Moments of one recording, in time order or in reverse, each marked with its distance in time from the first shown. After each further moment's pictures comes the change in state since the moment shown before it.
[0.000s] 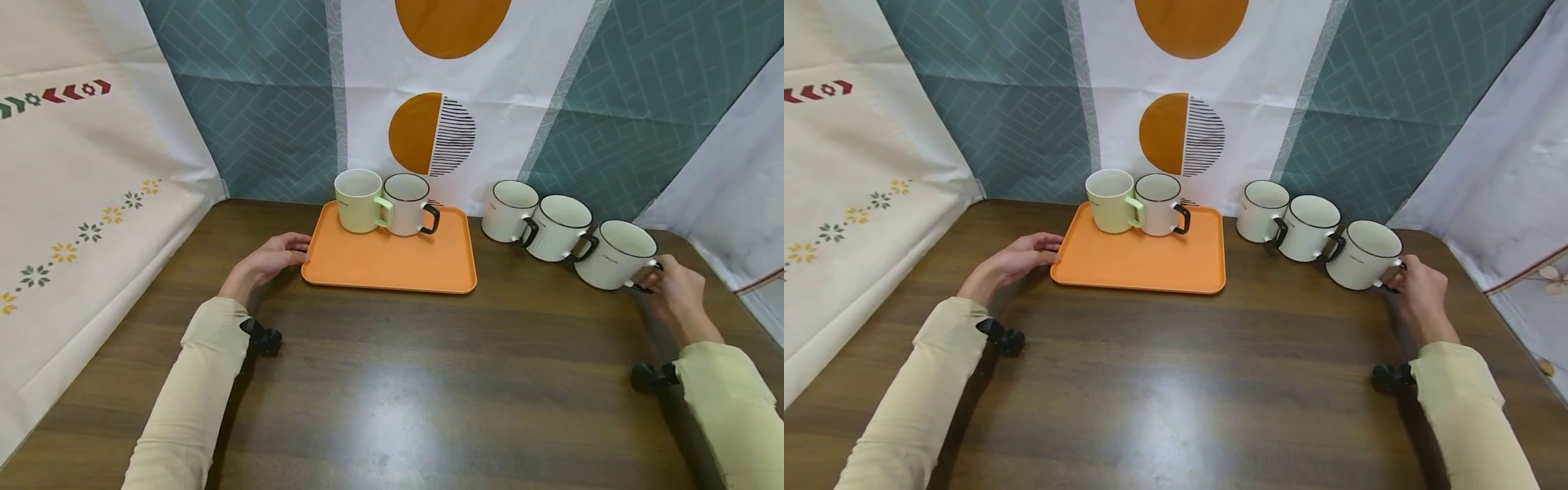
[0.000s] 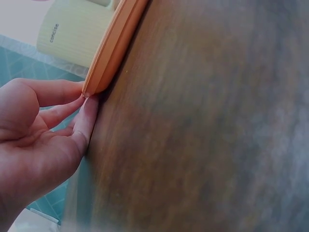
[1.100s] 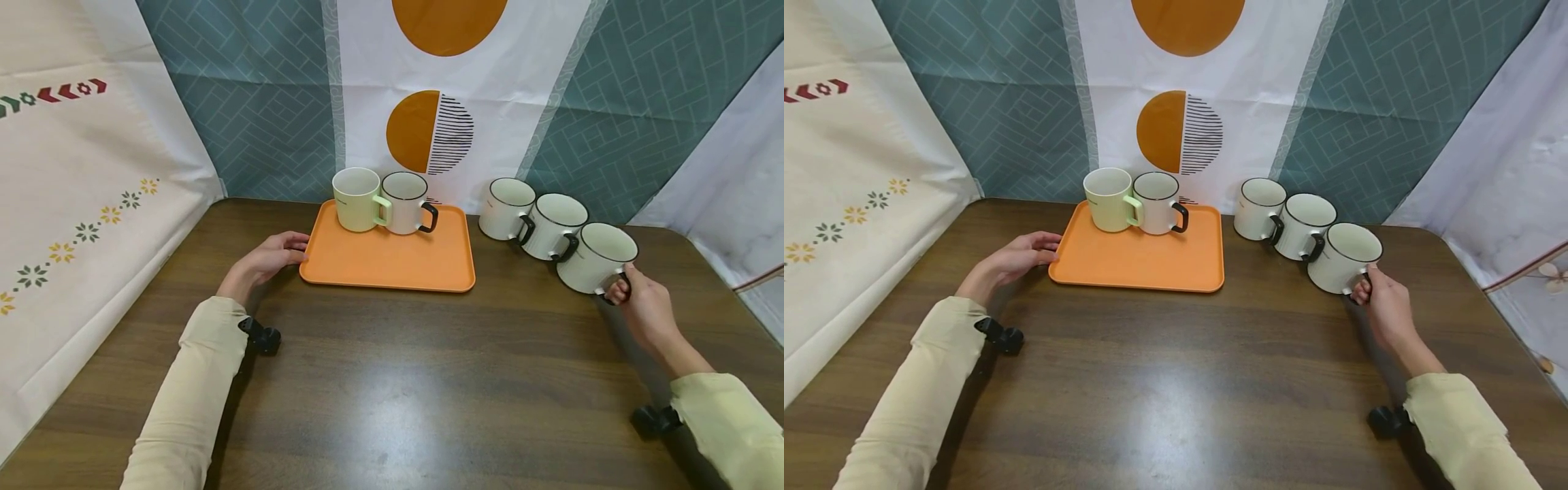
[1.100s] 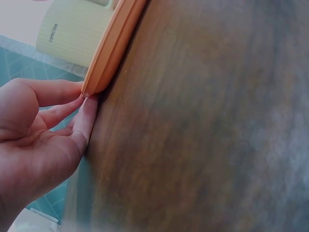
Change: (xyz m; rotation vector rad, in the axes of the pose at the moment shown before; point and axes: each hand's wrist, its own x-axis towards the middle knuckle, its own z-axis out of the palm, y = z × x) left_hand -0.001 0.001 0.002 0.007 0.004 0.005; right_hand -0.048 0.032 0.027 -0.015 -0.450 -0.071
